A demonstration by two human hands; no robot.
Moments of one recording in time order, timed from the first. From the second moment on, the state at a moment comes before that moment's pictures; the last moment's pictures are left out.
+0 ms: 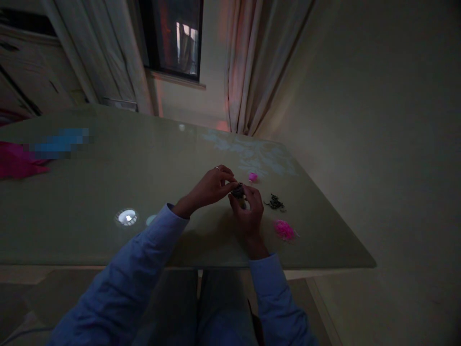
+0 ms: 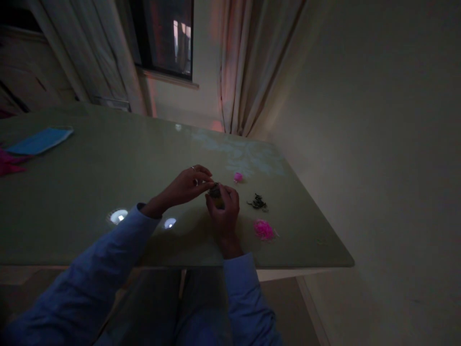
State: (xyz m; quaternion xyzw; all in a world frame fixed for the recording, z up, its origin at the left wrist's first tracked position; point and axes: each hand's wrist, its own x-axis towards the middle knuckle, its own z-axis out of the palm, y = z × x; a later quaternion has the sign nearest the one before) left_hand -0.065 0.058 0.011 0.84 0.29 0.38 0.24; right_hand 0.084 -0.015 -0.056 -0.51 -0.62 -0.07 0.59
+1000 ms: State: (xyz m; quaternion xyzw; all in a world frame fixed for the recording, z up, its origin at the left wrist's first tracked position) left_hand -0.073 0.057 0.021 0.77 0.20 0.46 0.40; right_hand 0.084 -0.020 -0.056 -0.50 -0.62 -0.05 0.60
